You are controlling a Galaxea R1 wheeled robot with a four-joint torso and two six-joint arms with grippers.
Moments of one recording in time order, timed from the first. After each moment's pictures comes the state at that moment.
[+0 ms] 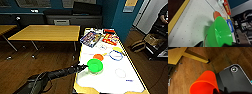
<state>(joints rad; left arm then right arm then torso) 0.36 2.87 -2.17 -0.34 0.08 -0.32 -1.37 2.52 -2.08 -0.42 0.52 0.68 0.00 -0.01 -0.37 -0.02</state>
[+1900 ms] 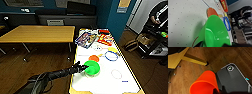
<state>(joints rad) 0.37 2.88 -2.17 -0.34 0.08 -0.32 -1.38 2.53 -2.09 -0.43 0.52 0.68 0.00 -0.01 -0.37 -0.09</state>
